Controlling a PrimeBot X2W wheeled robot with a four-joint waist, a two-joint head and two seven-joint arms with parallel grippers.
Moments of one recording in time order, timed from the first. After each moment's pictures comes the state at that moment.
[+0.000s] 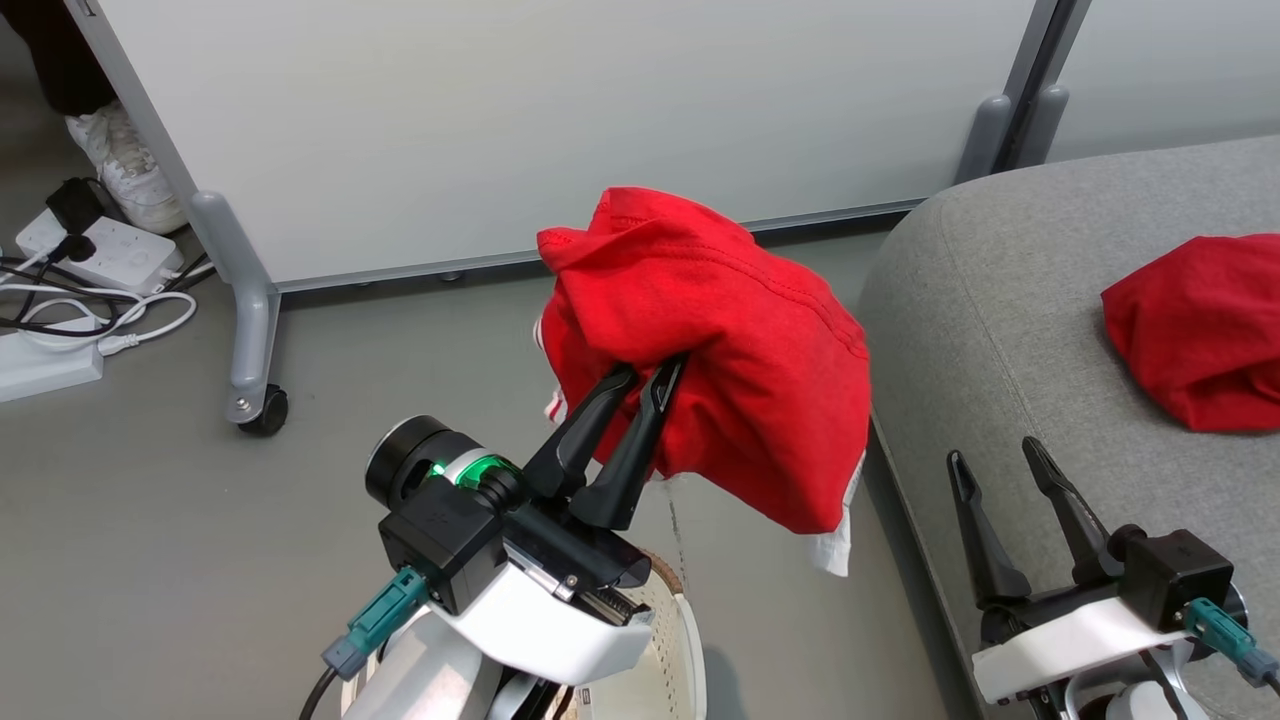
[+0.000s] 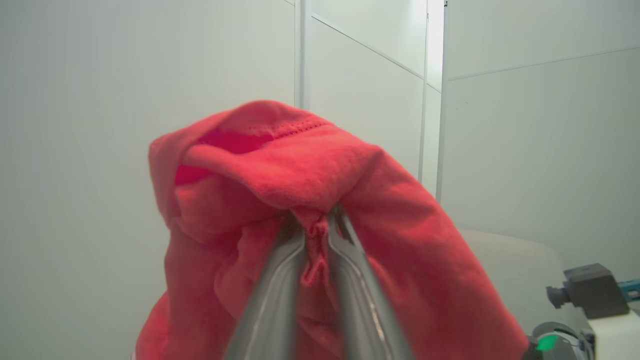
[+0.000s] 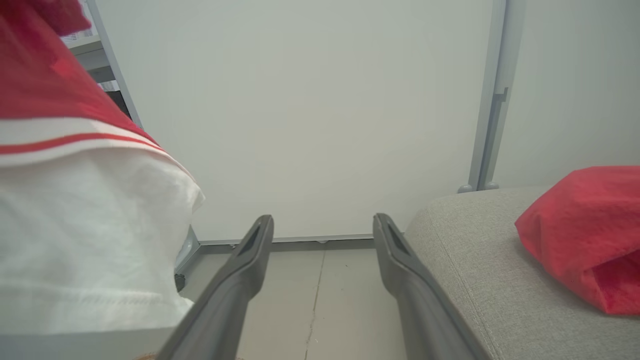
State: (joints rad) left arm -0.25 0.05 -0.48 -0.06 -0.30 -0.11 -0.26; right arm -0.09 -0.10 0.14 0.21 0.25 0.13 -0.26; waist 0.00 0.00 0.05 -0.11
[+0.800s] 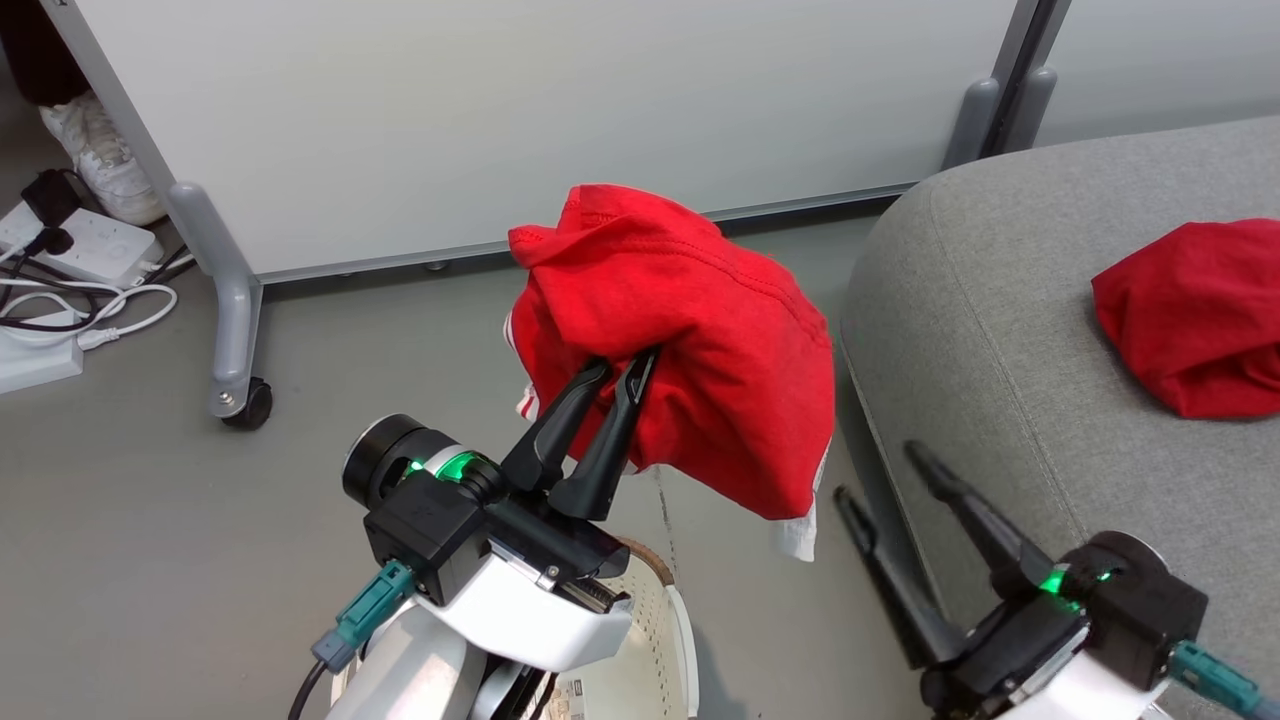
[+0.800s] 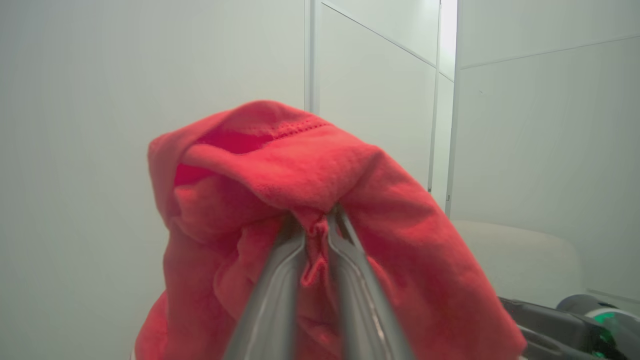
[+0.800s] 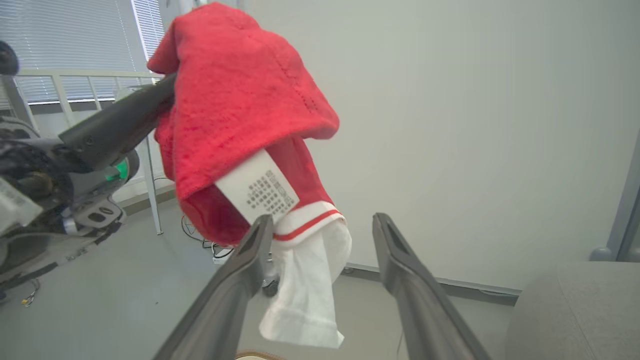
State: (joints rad) left arm -0.25 0.05 -0.44 -0.04 -0.27 -0.11 -0.26; right arm -0.07 -0.31 0.46 -0.11 0.43 0.13 -0.26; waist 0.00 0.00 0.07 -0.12
